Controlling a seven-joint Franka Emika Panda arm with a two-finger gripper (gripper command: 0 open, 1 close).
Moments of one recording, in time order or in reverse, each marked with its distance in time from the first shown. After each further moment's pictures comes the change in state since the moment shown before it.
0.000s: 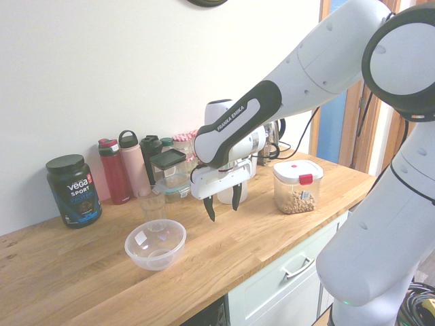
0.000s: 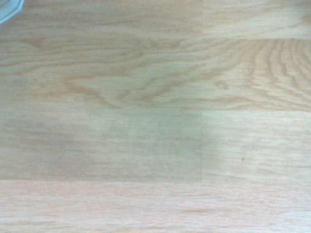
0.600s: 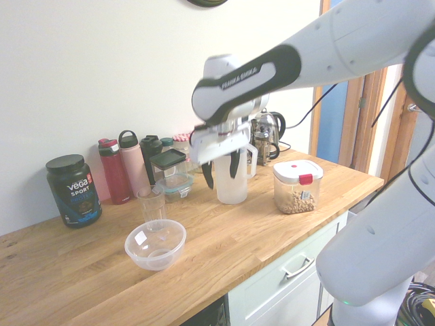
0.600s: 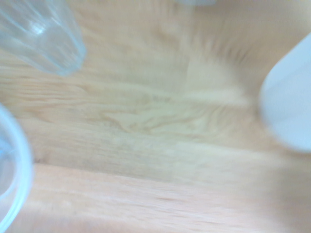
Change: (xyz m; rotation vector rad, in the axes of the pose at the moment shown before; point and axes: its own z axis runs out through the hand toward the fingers) arm 0.008 0.019 -0.170 0.058 0.093 -0.175
